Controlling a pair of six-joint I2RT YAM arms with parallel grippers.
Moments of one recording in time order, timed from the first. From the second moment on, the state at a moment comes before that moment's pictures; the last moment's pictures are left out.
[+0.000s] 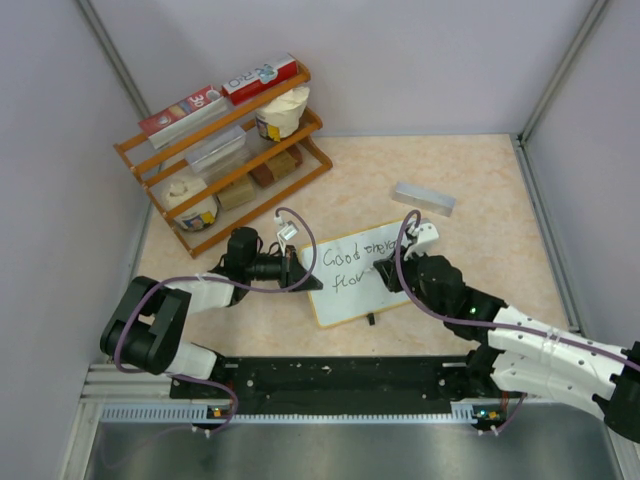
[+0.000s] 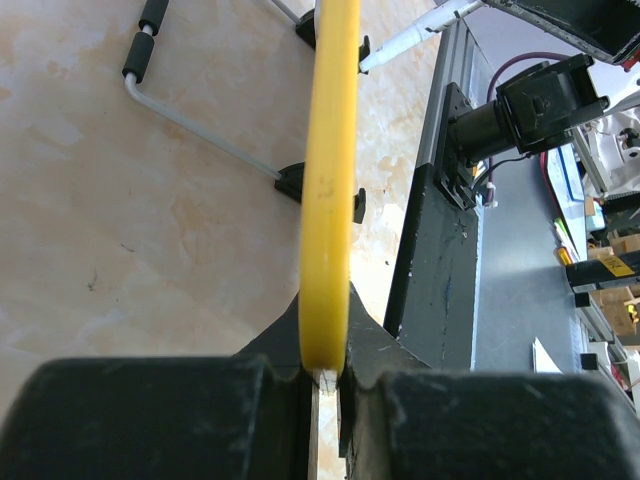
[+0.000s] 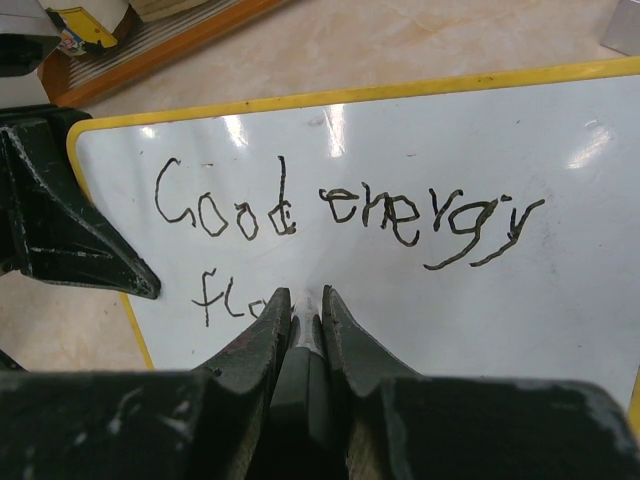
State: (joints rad) left arm -0.36 1.43 0.45 0.51 1.04 -0.39; right arm 0.91 0.85 0.49 0.04 0.34 0.45
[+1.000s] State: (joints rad) left arm -0.36 1.43 0.45 0.51 1.04 -0.39; right arm 0.91 0.84 0.48 0.01 0.31 0.45
